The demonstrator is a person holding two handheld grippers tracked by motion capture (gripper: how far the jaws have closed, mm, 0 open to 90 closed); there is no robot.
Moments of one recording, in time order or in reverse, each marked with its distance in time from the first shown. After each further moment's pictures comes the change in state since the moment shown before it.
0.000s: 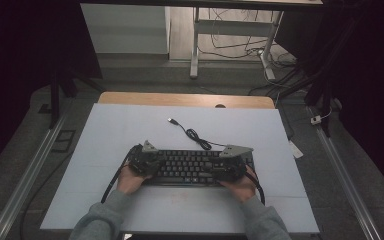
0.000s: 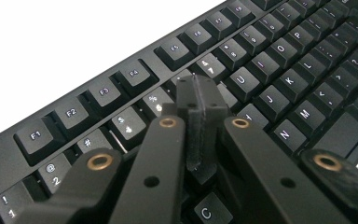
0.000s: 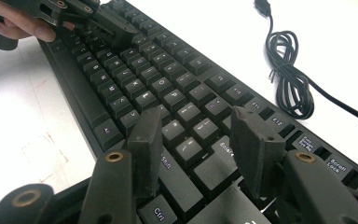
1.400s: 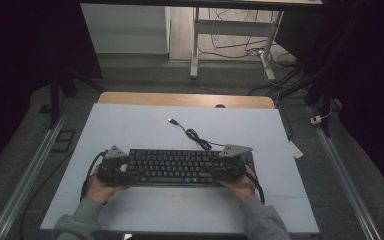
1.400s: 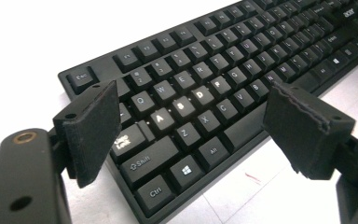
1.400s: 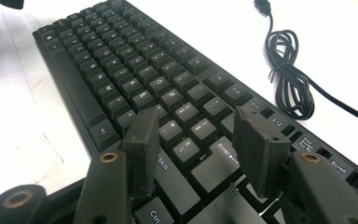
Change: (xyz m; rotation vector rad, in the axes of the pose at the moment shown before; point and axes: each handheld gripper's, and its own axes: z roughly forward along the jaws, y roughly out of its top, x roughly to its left) left arm 0.018 -0.037 -0.078 -0.053 -0.003 -0.104; right arm -0.002 0.000 0.003 0.007 -0.001 -0.006
